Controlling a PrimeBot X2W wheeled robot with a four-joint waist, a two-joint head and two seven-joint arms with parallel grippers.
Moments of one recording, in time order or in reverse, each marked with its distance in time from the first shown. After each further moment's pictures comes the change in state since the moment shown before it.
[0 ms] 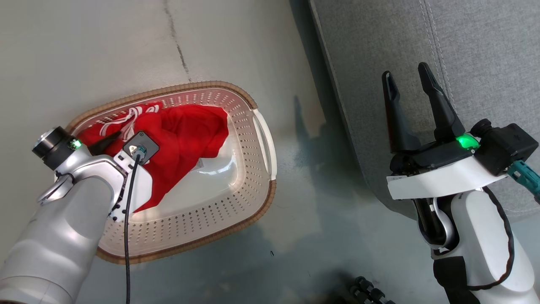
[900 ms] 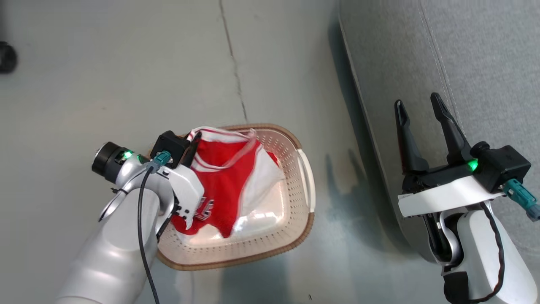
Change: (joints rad) left arm 0.117 -0.144 0.137 -0.154 -0.256 -0.001 -0.208; right arm 0.073 0.001 -0.076 0.067 -0.117 0.000 0.000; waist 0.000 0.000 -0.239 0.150
